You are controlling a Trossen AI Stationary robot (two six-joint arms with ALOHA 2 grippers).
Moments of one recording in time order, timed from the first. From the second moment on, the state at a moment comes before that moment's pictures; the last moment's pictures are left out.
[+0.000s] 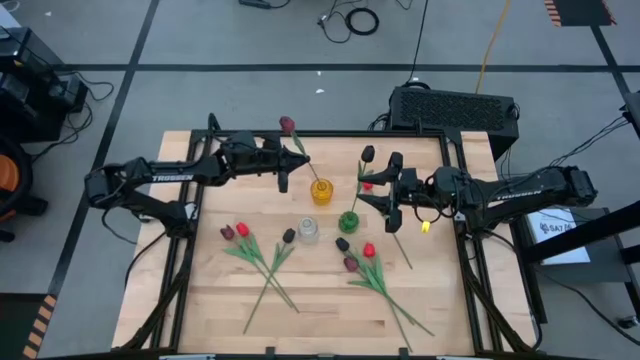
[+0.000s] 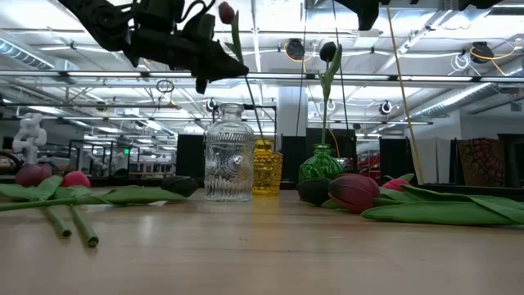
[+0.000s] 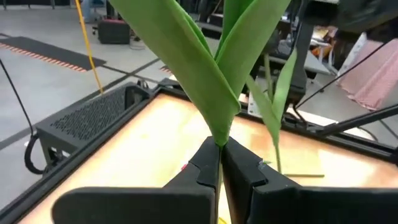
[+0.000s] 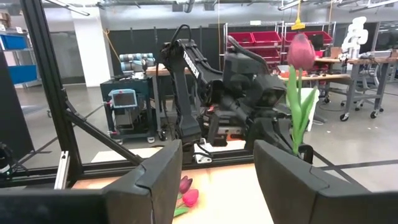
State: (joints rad) left arm 0.42 1.32 0.71 0.46 0.24 -0.15; right arm 0.05 1.02 0.69 0.41 0.15 0.07
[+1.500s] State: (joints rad) left arm 0.46 1.11 0.71 -0.36 0.26 -0.10; right arm 0.18 0.68 0.69 -0.58 0.44 0.46
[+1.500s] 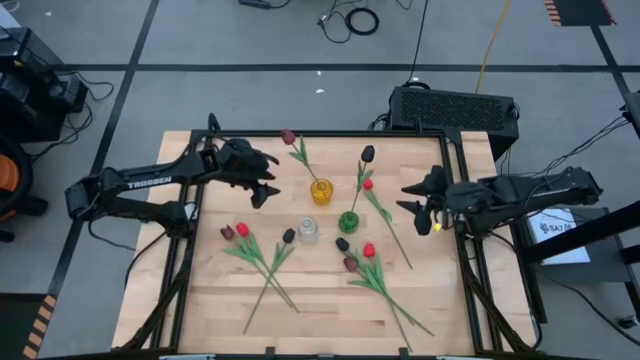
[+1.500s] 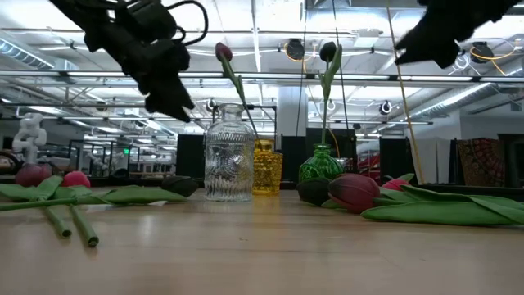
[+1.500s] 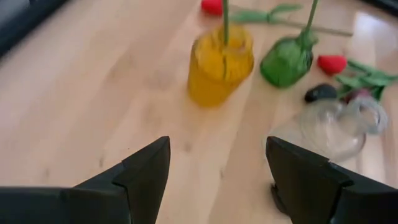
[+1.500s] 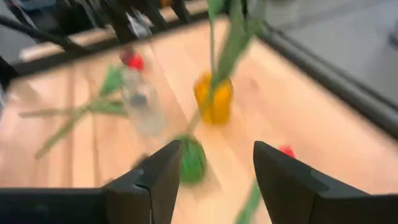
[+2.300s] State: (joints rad) left arm -0.32 1.11 0.52 -0.38 -0.18 -0.96; right arm 0.18 0.73 0.69 -0.69 0.45 0.55
